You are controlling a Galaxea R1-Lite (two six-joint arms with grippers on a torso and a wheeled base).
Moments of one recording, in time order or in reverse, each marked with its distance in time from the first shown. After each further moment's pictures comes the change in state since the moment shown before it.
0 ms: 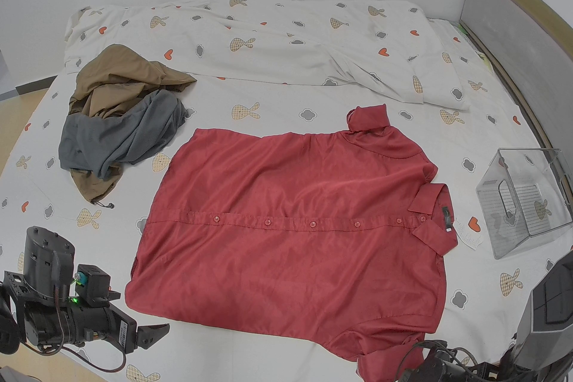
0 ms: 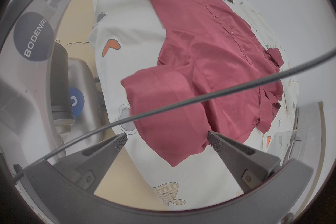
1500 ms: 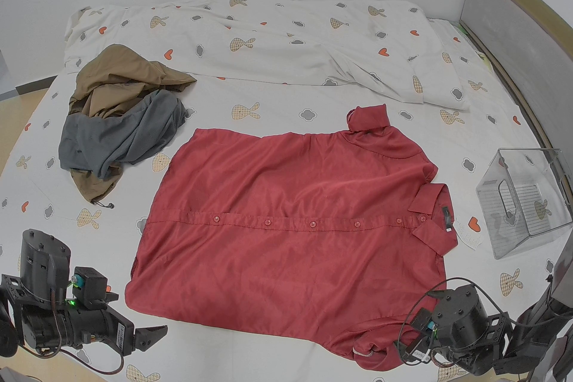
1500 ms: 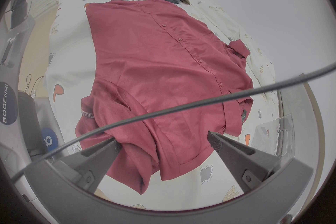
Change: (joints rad) left arm 0.001 -0.024 0.016 -0.001 0.000 0.001; right arm -0.276 -0.157 -0.129 0.011 0.000 -0.103
